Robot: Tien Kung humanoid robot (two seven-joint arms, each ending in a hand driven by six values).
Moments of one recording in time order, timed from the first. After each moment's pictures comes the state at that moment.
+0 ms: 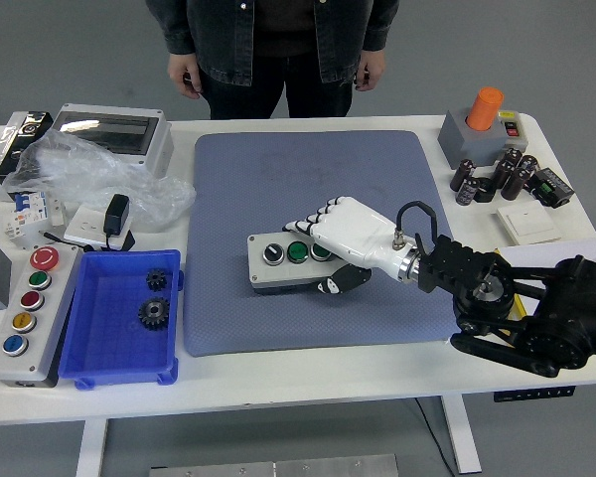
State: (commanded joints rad) left arm 0.00 0.26 0.00 -0.19 0.08 0.07 0.12; right arm 0.91 -0.42 0.01 1.22 -1.98 -0.43 -0.06
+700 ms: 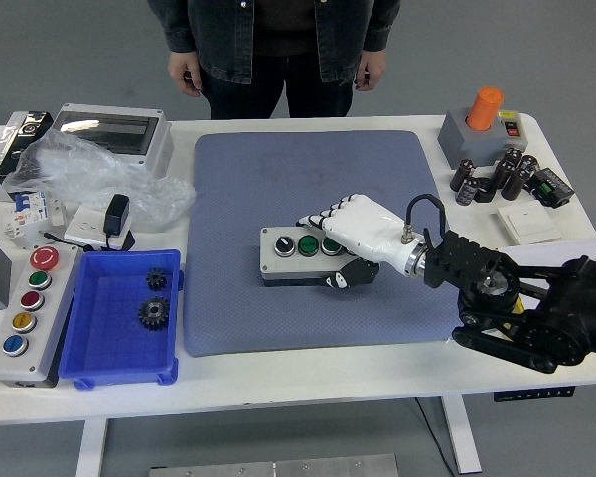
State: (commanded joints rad) left arm 0.00 0.25 -0.01 -0.19 0.10 0.08 0.11; right arm 0.90 -0.41 0.01 1.16 -1.91 -0.42 -0.04
